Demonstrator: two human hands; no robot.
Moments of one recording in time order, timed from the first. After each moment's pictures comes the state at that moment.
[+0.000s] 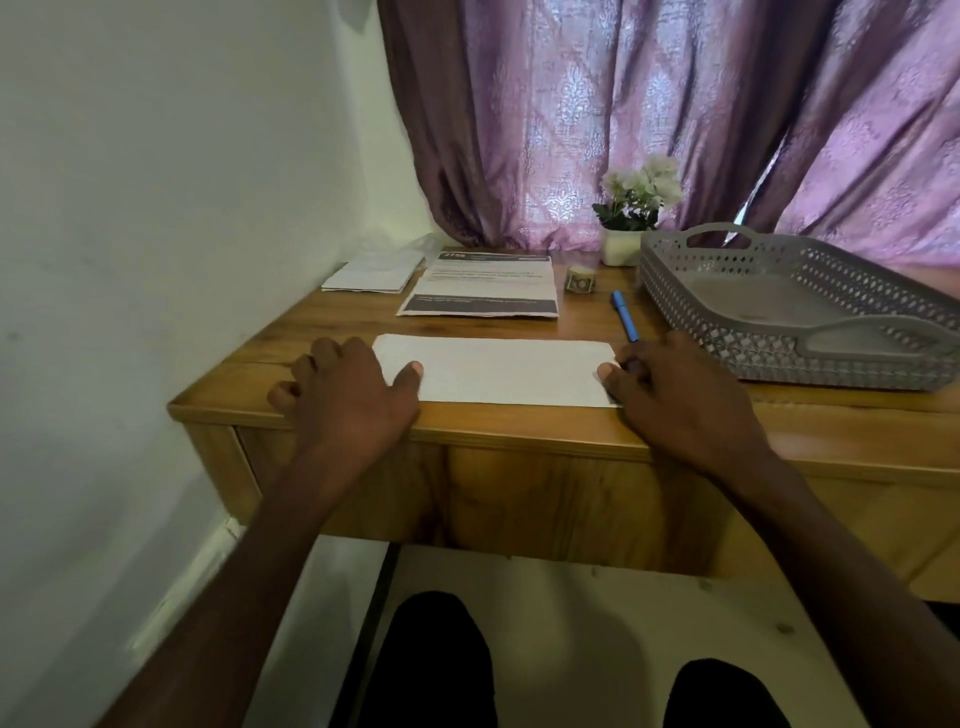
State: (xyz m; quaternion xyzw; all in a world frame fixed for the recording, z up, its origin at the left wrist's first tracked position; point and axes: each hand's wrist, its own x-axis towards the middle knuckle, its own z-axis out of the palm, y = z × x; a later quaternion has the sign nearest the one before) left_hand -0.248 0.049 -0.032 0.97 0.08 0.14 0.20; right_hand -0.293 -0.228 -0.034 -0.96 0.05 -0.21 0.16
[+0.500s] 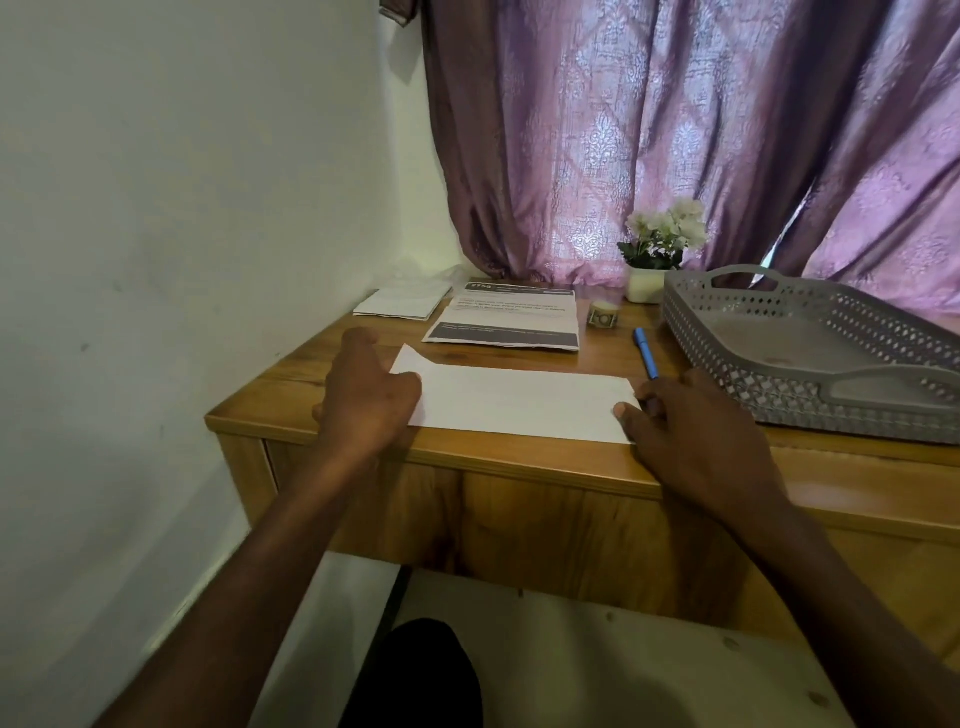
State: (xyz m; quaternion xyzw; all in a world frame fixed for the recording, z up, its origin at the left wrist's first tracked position) left_hand -0.244 0.048 -0.009 0.86 0.10 0.17 0.48; right_hand -0.290 -0.230 -0.037 -0.96 0.04 -0.22 0.14
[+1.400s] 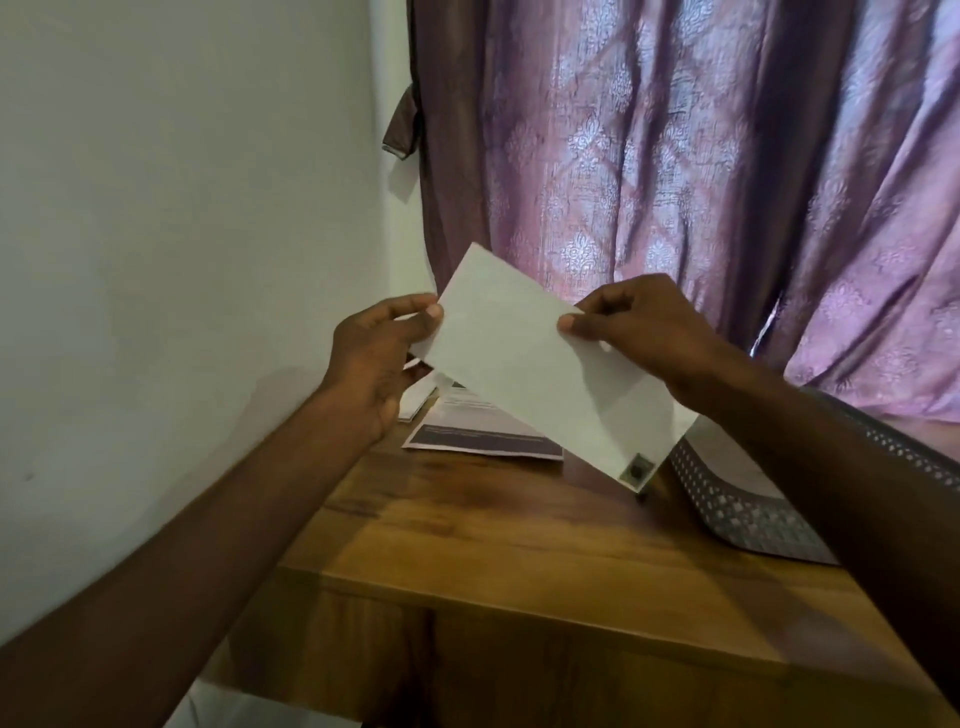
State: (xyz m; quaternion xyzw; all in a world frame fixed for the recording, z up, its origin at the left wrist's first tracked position) left_hand -0.176 0.023 0.090 0.57 -0.08 0.15 0.80; right_hand -0.206 -0.223 0.126 -0.85 -0.11 -0.26 0.45
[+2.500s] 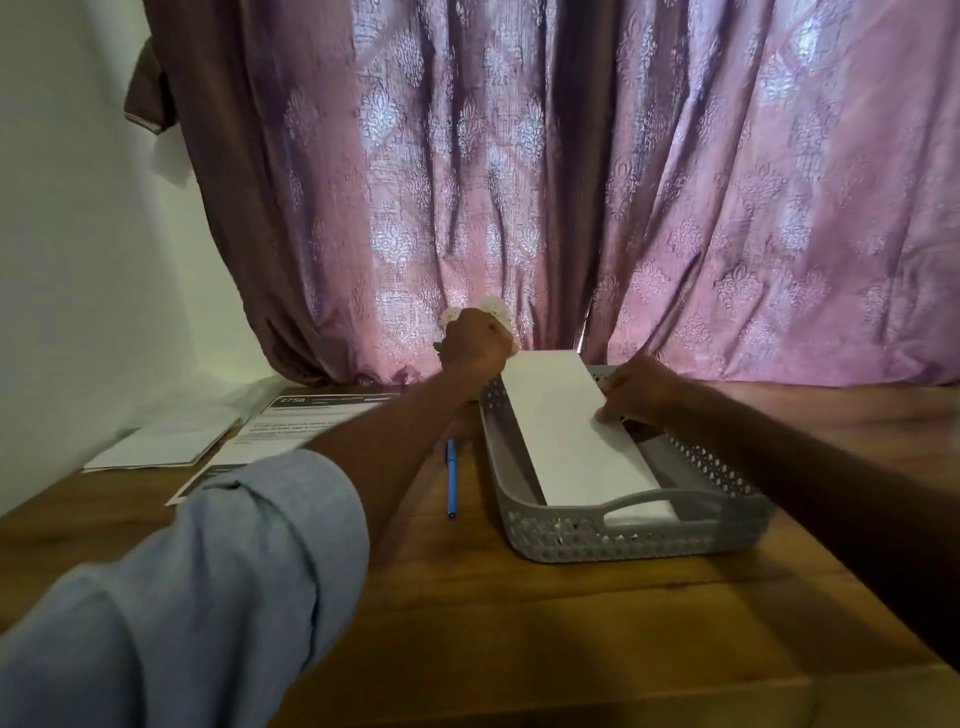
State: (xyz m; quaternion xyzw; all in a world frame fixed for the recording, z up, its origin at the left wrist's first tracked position) left_hand -0.019 -0.301 0.070 0.85 -0.14 0.17 0.48; right_hand -0.176 -0.454 0.063 -0.90 0.21 -0.11 0.38
